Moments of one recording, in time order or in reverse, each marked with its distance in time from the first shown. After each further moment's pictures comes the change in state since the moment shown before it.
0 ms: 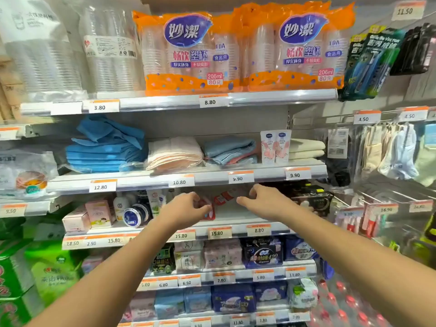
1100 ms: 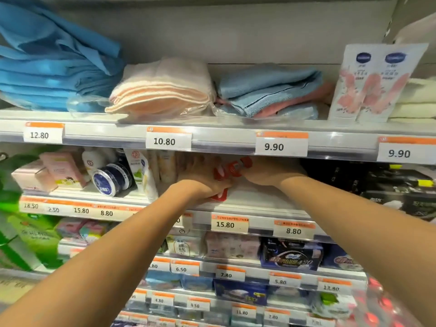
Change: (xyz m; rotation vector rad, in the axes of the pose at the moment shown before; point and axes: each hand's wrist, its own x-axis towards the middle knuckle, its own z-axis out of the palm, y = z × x) left_hand 0.175 -0.063 0.145 -0.110 -0.135 -0.159; right_hand 0.228 0.027 0.108 -0.133 -0.133 -0.193
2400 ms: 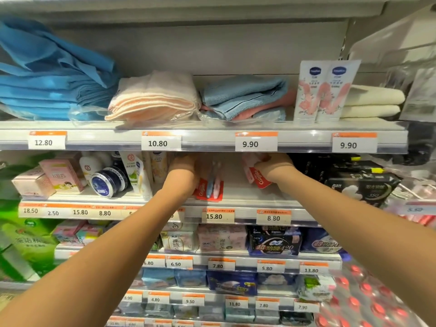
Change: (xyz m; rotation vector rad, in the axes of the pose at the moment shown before) left_hand -0.041 0.023 -0.026 0.061 0.234 -0.090; right_hand -0.047 0.026 -0.017 0.689 0.161 0.444
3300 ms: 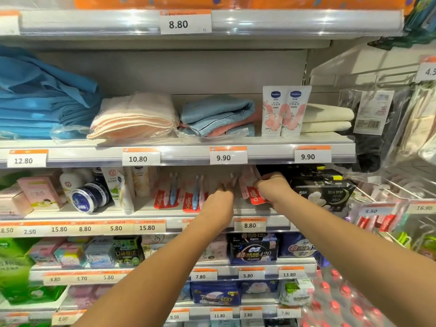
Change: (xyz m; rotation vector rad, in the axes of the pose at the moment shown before) left_hand -0.063 0.106 0.052 0.225 -0.151 0.305; right_hand 0.064 0.096 -0.019 0.216 0.088 0.067
